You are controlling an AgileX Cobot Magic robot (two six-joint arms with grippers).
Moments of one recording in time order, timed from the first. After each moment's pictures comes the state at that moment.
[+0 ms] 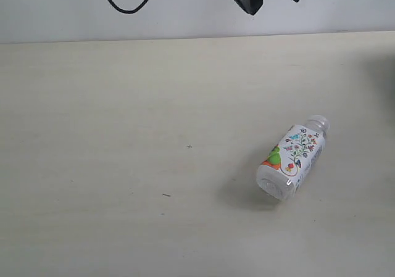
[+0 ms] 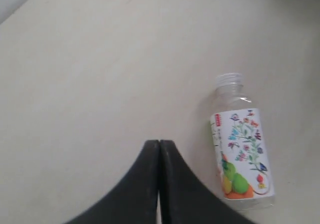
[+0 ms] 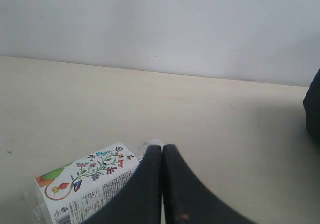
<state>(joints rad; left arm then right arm) -0.82 2.12 -2.28 -0.04 1.23 0.06 0.18 0.01 -0.01 0.04 0.27 -0.10</state>
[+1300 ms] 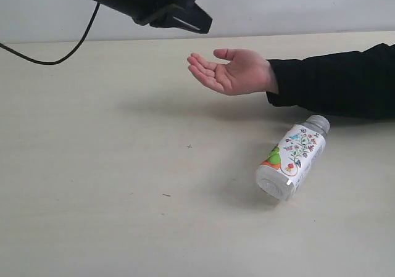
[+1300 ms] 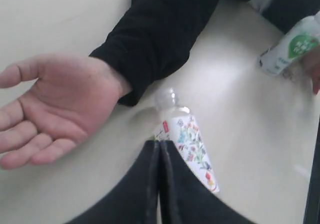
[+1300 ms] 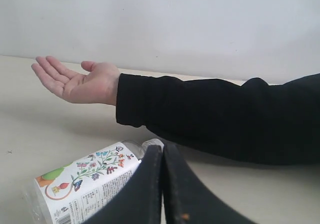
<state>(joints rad) -0.47 1.80 -1.45 -1.04 0.82 0.91 0.18 0.01 -0.01 0.04 0.27 -0.10</state>
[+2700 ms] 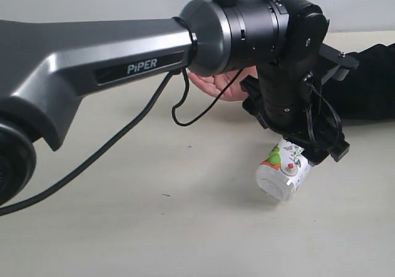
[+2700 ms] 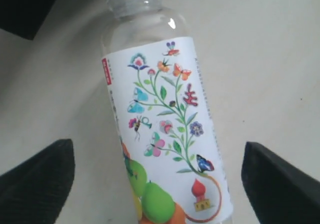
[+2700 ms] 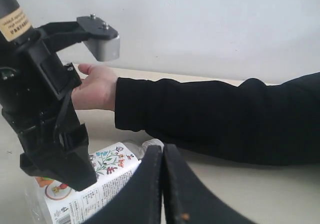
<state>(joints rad) -1.02 2.32 -2.03 -0.03 1.02 -0.03 0.18 0.01 -0.01 0.04 0.27 -0.10</state>
